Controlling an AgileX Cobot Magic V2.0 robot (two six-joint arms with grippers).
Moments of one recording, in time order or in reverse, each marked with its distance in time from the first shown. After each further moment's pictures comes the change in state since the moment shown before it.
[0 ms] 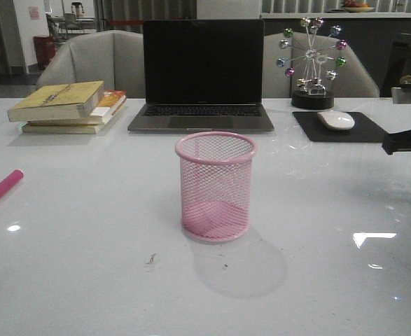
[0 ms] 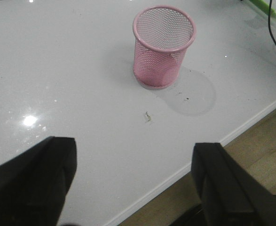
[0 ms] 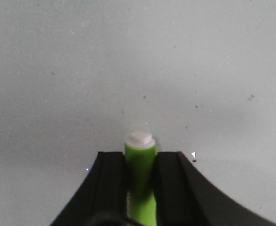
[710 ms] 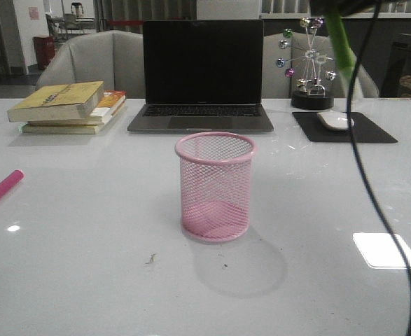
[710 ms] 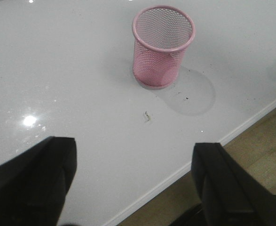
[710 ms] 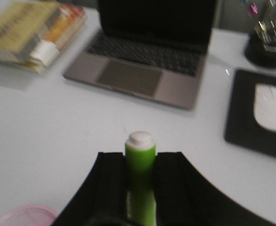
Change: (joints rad) left arm 0.000 0.000 0.000 0.000 0.000 0.000; right arm 0.421 -0.636 0.380 0.041 -0.752 -0.002
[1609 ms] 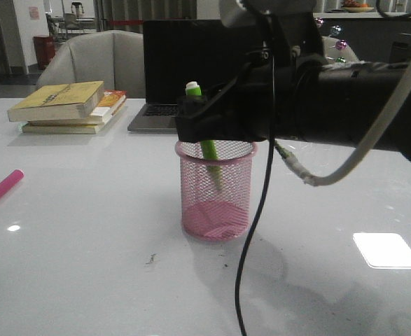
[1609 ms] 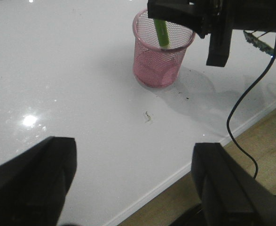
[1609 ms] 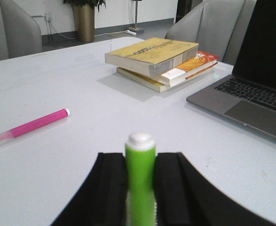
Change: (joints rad) left arm 0.000 0.000 0.000 0.000 0.000 0.000; right arm 0.217 0.425 0.257 -0.175 -0.915 0.000
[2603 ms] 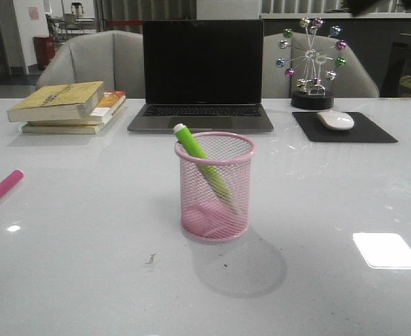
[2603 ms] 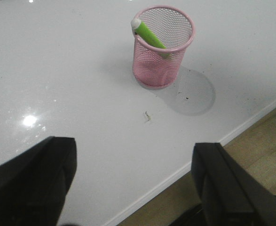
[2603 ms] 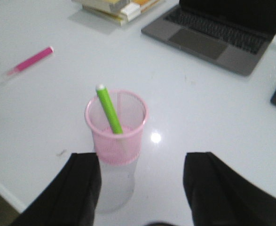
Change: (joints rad) left arm 0.000 0.000 0.000 -0.002 0.000 0.000; right arm 0.000 -0.951 0.002 0.100 1.351 0.004
